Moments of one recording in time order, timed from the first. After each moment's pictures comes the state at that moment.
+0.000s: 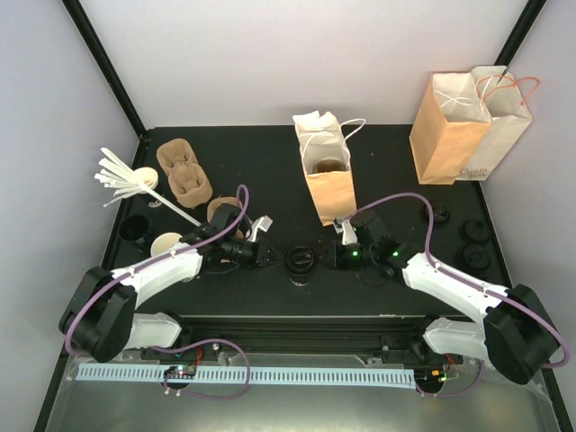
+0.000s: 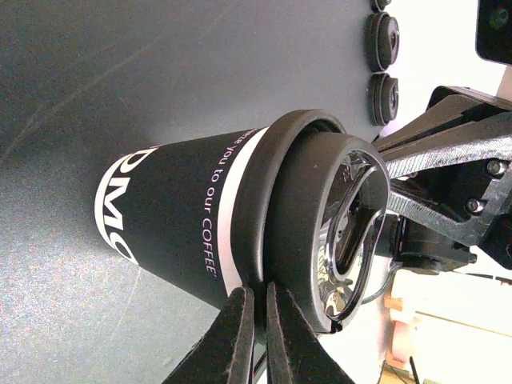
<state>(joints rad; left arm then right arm) -0.54 1.30 0.60 -0.15 0.78 -0.69 0.68 1.19 0.60 -0.19 -0.45 0.75</state>
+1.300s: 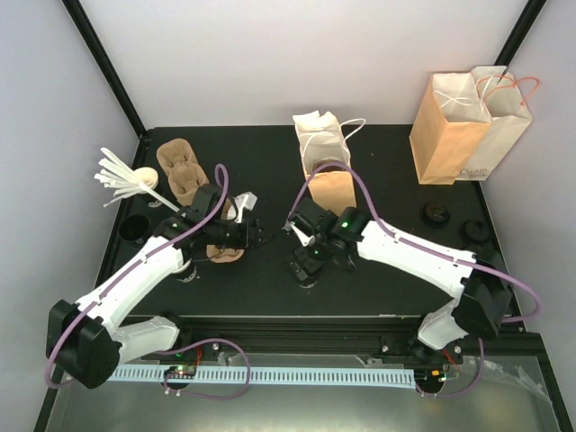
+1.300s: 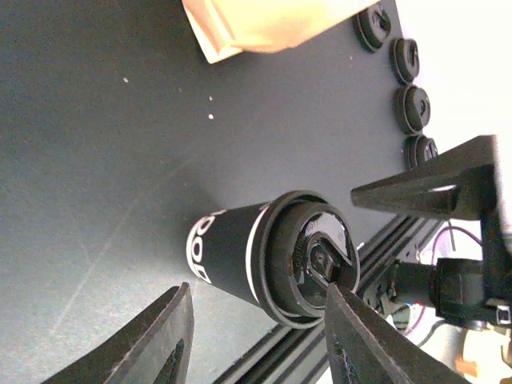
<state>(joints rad) -0.48 1.14 0.85 -0.53 0.56 -0.55 0.97 1.48 1.25 -0.93 -0.02 0.25</state>
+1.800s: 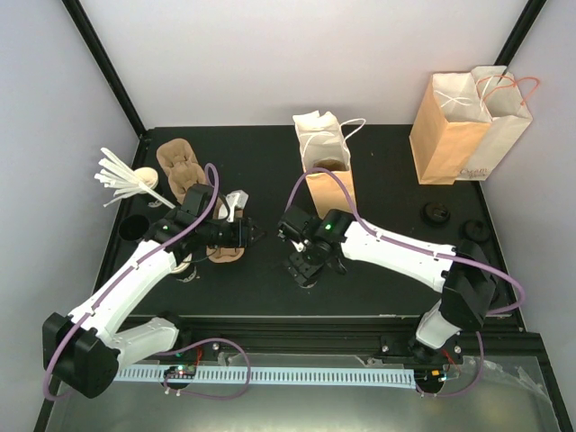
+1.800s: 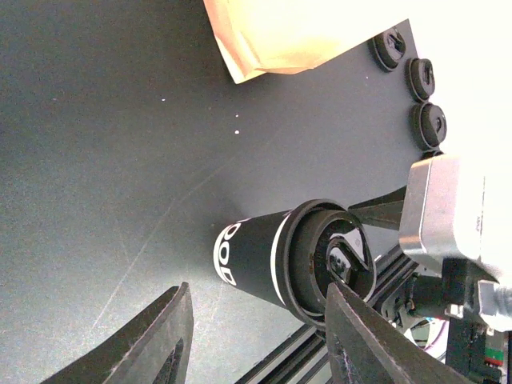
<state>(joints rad) -0.43 1.07 0.86 -0.60 0.52 -0.50 1.03 1.60 1.31 -1.01 0.08 0.27</state>
